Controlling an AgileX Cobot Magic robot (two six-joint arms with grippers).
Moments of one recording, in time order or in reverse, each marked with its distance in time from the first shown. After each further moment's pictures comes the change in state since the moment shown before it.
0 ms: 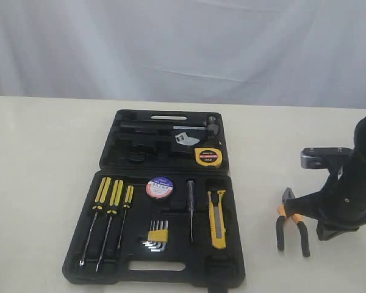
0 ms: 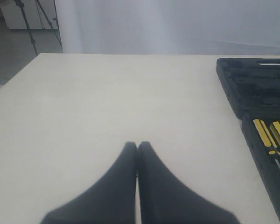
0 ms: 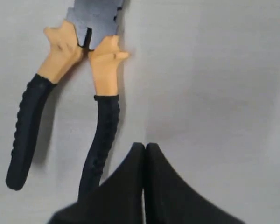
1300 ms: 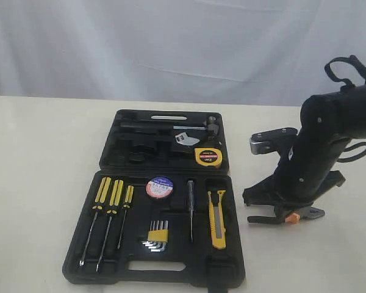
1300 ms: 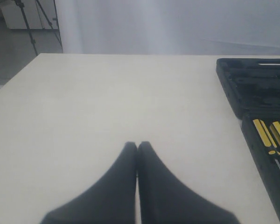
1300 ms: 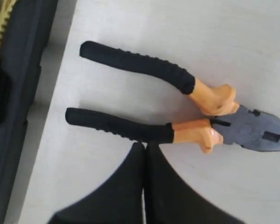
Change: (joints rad) left arm 0.000 0.000 0.000 0.000 0.000 0.000; right arm 0.178 0.077 -0.191 0.011 0.088 -0.102
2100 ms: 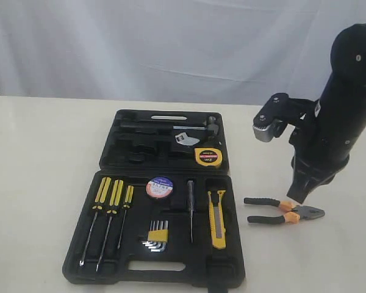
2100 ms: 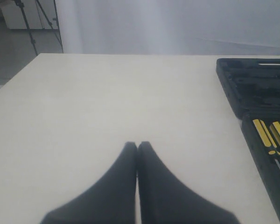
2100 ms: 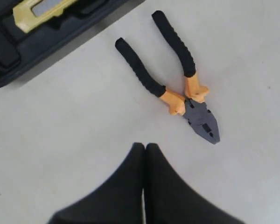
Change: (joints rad) left arm 0.000 0.000 0.000 0.000 0.000 0.000; right arm 0.000 -0.184 -0.128 -0.016 0.326 -0.648
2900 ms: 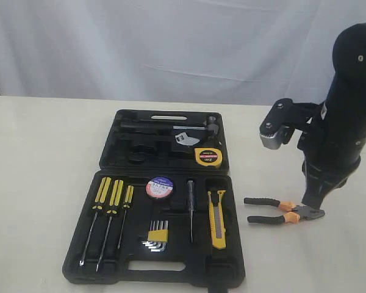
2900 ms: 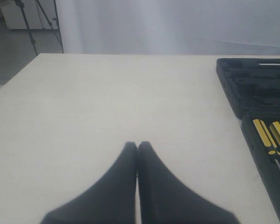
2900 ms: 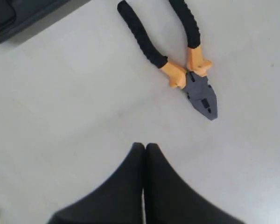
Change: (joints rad) left arm 0.000 0.000 0.000 0.000 0.000 0.000; right arm 0.000 -0.005 0.000 -0.059 0.070 -0.040
